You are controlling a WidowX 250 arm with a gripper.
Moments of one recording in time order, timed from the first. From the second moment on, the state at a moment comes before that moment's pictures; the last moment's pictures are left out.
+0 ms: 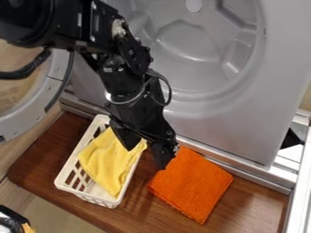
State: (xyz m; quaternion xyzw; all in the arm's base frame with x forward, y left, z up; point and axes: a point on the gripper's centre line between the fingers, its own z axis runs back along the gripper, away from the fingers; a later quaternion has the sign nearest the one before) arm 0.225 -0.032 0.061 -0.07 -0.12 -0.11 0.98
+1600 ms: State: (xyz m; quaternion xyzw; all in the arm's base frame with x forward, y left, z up) arm 0.290 -0.073 -0.077 -0.05 -0.08 -0.17 0.98
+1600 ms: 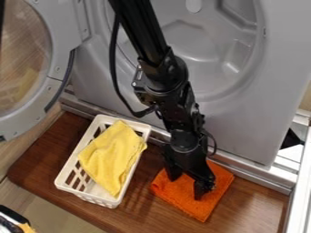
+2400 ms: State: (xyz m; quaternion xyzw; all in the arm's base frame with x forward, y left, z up) arm 0.283 -0.082 -0.078 -0.06 -0.07 -0.19 0.98
